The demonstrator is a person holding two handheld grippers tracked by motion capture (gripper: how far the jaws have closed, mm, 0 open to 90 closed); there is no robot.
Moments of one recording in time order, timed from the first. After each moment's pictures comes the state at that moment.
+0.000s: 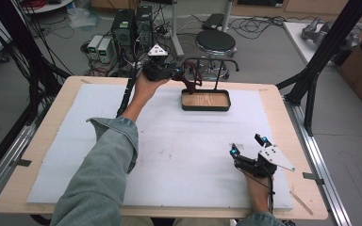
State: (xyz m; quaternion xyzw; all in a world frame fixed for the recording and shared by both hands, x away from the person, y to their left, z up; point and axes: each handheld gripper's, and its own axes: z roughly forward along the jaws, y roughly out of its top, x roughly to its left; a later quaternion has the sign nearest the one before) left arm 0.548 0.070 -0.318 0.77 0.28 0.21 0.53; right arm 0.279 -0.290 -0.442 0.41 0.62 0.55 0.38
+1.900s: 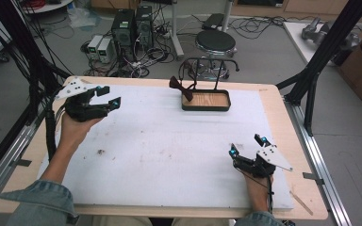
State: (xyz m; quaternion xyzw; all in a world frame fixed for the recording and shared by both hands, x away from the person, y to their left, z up) left arm 0.375 0.249 -0.324 0.72 0.30 0.25 0.58; right arm 0.278 -0.286 -0.442 0.41 0.63 0.53 0.39
